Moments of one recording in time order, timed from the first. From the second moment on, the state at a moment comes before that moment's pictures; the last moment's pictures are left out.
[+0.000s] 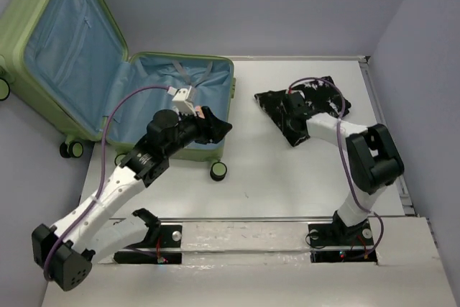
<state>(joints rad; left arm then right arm) -0.59 0.88 0.81 -0.12 0.14 -0.59 0.42 1.83 1.17 -0.35 0.26 0.32</state>
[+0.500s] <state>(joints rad) -0.92 1.53 1.03 -0.04 -0.13 -0.72 0.46 1.01 0.55 -0.23 0.04 0.64</state>
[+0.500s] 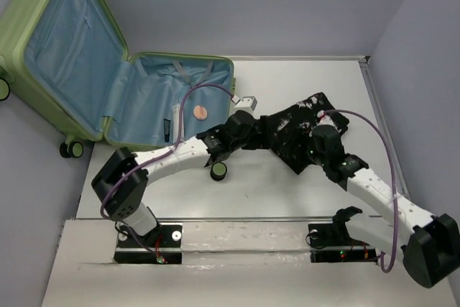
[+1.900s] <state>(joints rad) -0.87 2.14 1.41 0.06 -0.34 -0.85 -0.15 1.56 0.70 0.09 -0.10 0.73</state>
